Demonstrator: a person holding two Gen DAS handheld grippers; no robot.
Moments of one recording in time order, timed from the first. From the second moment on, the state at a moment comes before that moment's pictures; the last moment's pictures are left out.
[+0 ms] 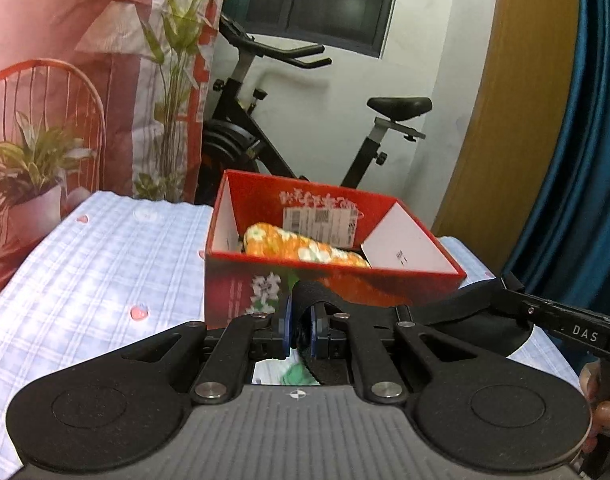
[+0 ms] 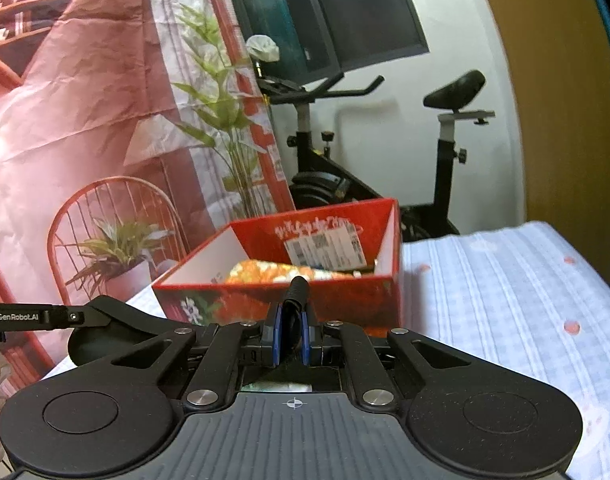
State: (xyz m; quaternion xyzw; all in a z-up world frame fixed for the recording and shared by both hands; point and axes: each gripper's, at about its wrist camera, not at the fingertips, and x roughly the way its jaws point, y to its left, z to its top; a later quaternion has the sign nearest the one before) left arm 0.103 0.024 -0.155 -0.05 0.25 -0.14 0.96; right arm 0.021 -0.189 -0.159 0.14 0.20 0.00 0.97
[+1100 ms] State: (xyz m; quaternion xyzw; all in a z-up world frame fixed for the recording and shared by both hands) left arm 0.285 -0.026 -0.161 0.04 0.29 -0.11 0.95; right arm 0.224 -0.193 -0.162 0.01 0.26 -0.02 0.97
